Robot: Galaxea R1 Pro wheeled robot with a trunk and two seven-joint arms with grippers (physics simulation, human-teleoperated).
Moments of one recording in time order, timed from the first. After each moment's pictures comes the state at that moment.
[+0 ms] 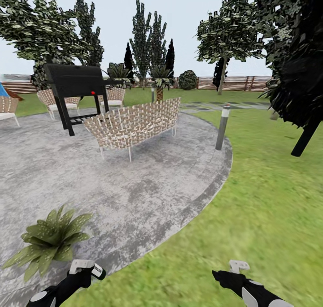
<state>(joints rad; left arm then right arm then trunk) -0.45 0.10 0.83 -0.41 -0.59 -0.18 -0.69 -0.58 -0.12 0.05 -0.08 -0.21 -0.04 0.20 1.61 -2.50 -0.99</state>
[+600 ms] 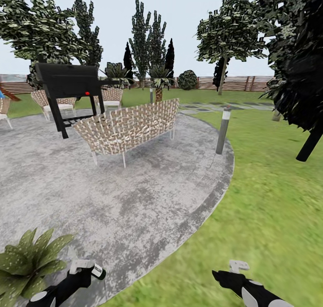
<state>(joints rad) -0.45 0.10 0.83 -0.41 -0.59 -0.18 -0.69 -0.58 -0.12 0.05 -0.08 -0.21 -0.04 0.20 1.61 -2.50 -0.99</state>
